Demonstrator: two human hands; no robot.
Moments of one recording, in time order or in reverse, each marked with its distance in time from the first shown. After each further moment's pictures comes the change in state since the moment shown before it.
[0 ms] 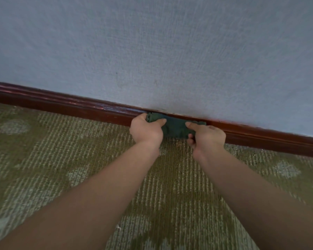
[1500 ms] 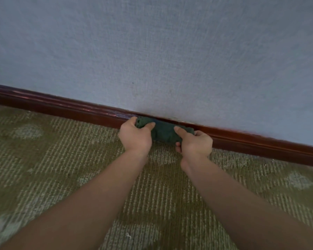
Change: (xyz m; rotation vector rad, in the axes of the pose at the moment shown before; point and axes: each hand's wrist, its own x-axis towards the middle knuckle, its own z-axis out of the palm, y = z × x) left_hand 0.023 0.005 -0.042 0.124 0.095 0.189; right_hand -0.016 0.026 0.040 -0.060 -0.036 -0.116
